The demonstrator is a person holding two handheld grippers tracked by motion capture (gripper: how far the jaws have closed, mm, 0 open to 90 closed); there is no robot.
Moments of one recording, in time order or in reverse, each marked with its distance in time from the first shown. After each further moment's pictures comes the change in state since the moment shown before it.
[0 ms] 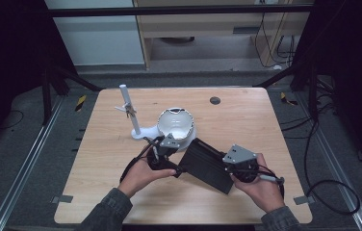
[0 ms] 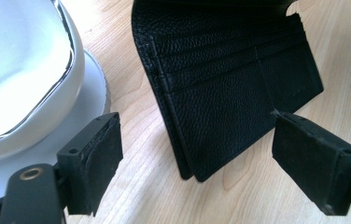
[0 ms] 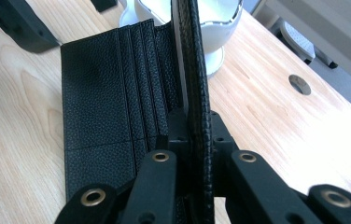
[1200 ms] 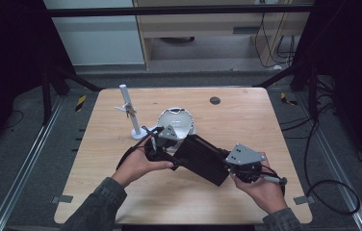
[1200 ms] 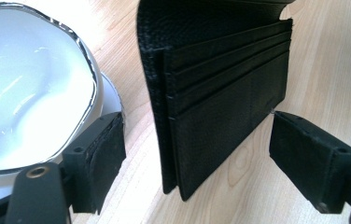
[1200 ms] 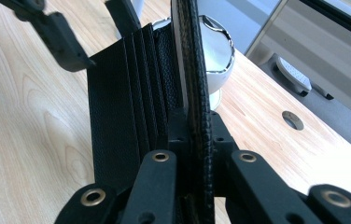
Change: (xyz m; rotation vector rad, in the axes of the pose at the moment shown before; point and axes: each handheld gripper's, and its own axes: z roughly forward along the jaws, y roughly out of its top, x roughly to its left) left arm 0.009 0.027 -0.023 0.049 -0.008 0.078; right arm 0.001 0.013 -0.019 -0.140 0.010 0.001
